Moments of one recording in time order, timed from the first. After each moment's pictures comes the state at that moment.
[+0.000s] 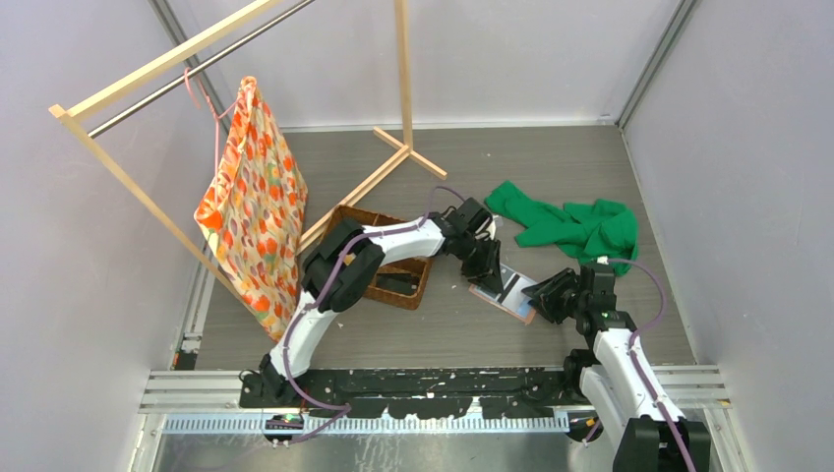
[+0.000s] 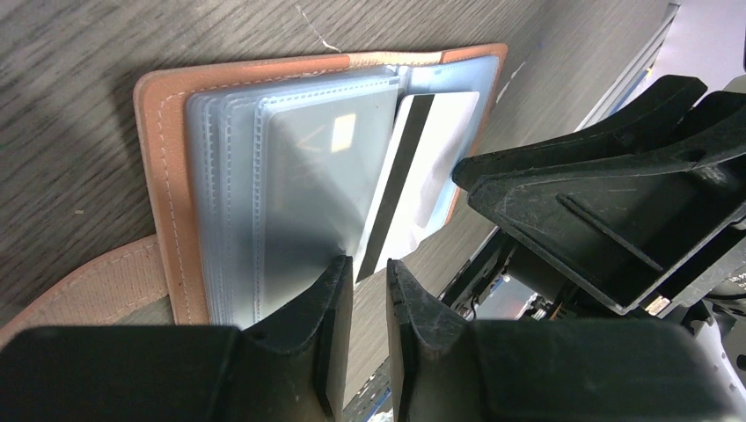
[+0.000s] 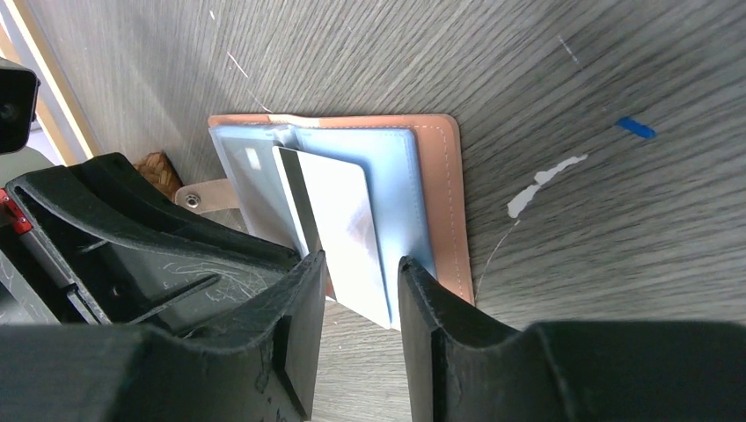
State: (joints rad) left arm -0.89 2.23 1.61 -0.34 0.59 -0.76; right arm -0.07 0.73 0.20 -0.31 -0.32 0.97
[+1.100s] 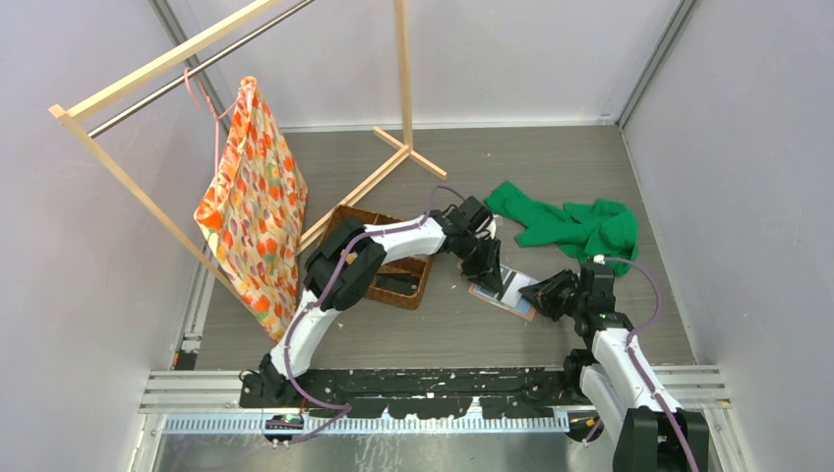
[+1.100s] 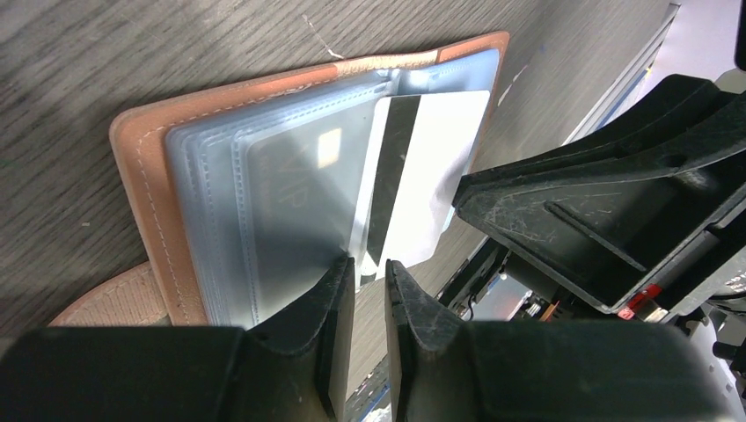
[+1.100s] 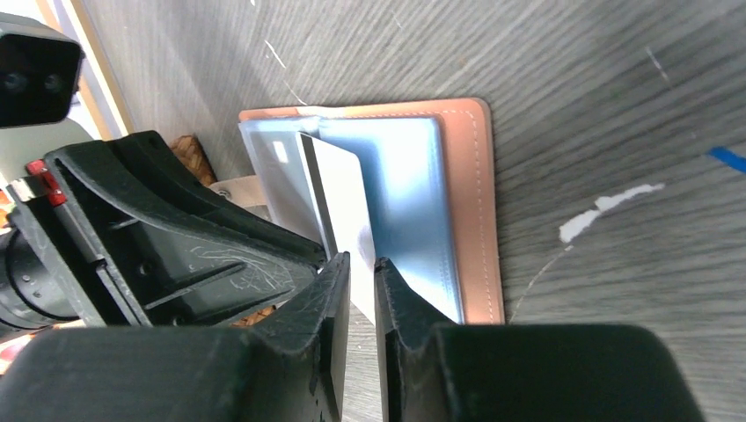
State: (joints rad) left arm -0.89 2.26 1.65 -0.38 0.59 -0.76; right arm -0.07 0.76 0.16 -0.19 -0.40 0.99
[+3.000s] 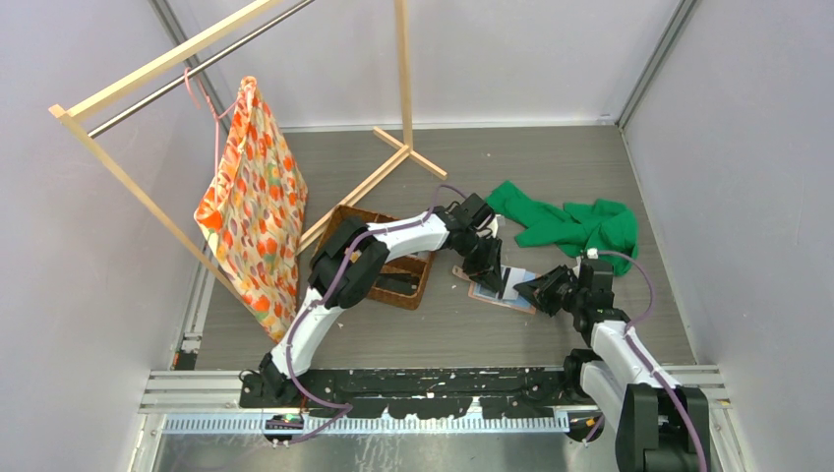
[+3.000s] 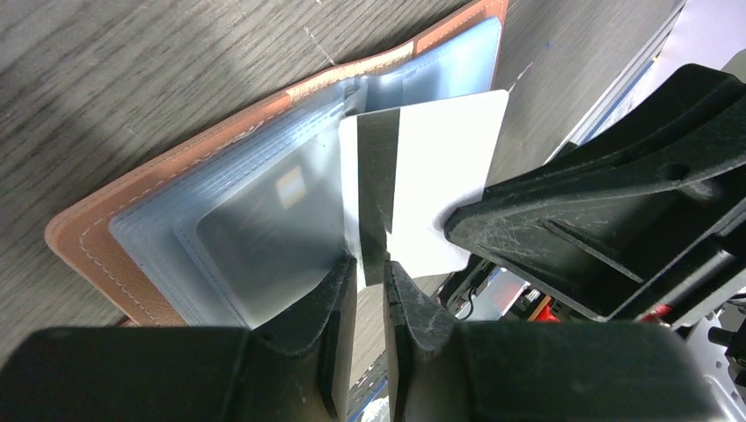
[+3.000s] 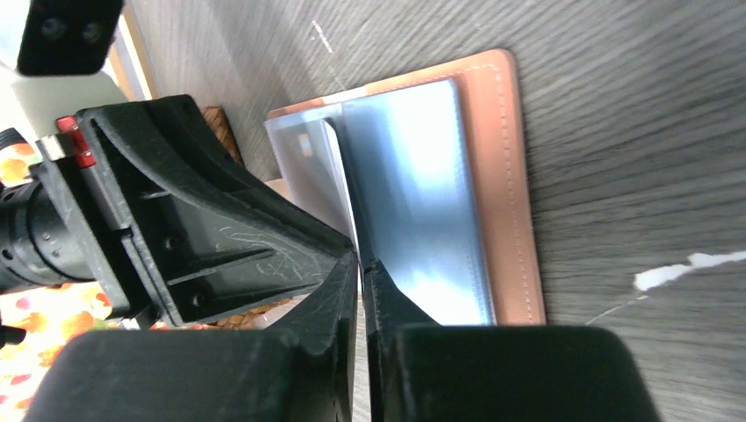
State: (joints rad) left arm -0.88 2.30 1.73 -0.46 0.62 -0.73; right arm -0.08 0.88 0.16 -0.02 -0.51 0.95
